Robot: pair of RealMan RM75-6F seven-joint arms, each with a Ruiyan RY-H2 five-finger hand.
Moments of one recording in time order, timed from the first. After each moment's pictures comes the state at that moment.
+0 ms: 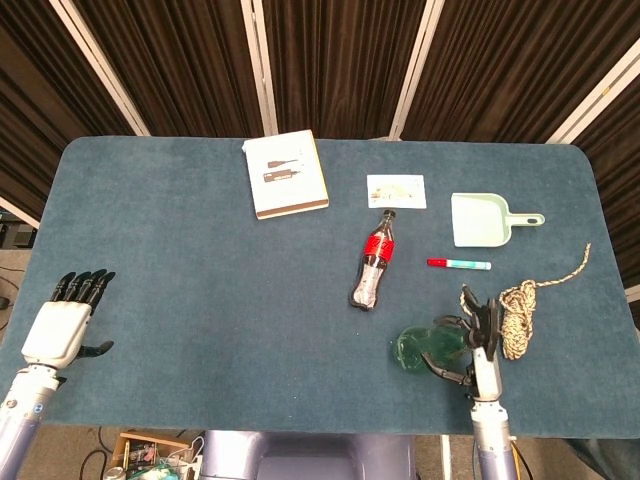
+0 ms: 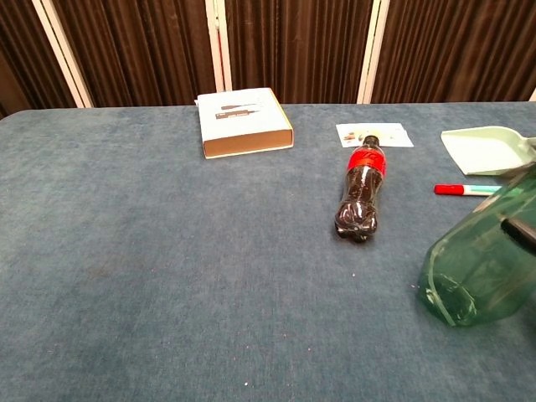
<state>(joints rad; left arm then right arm) -0.26 -1.16 -0.02 -1.67 1.37 1.26 0.24 0.13 -1.82 0.04 -1.13 -1.59 1.62 0.67</state>
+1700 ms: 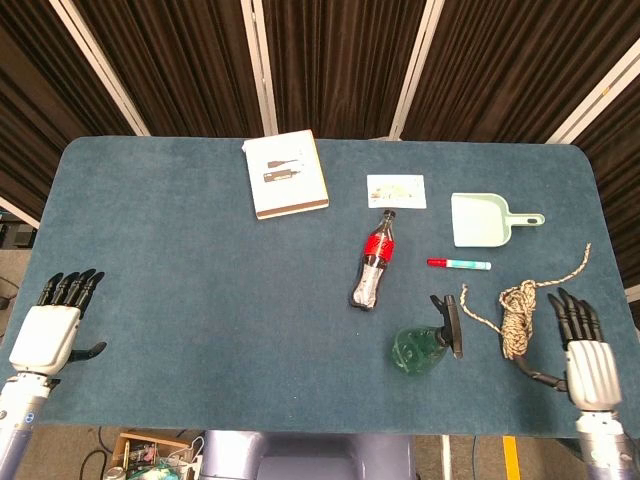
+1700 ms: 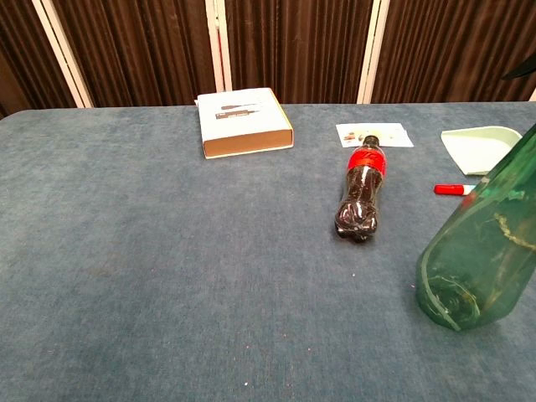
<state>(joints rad) -0.21 -1.16 -0.02 -1.70 1.39 1.34 0.27 0.06 -1.38 0.04 -1.22 -1.52 1.58 0.24</state>
